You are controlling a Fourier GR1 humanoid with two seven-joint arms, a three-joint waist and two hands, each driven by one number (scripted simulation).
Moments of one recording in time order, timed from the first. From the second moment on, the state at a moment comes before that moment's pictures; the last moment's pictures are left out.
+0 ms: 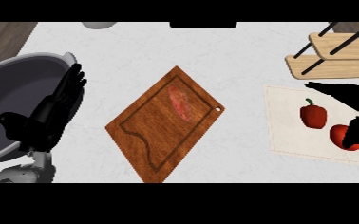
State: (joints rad) left arm -0.08 0.27 -0.02 -1.67 0.08 0.00 0.17; right arm -0.43 -0.72 0.12 -0.94 0.84 0.52 -0.31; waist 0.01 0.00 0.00
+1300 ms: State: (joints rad) left arm -0.06 0.22 0.05 -1.70 0.04 -0.07 0.18; right arm -0.53 -0.61 0.07 -0.48 1.05 0.29 -0.55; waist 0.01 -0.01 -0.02
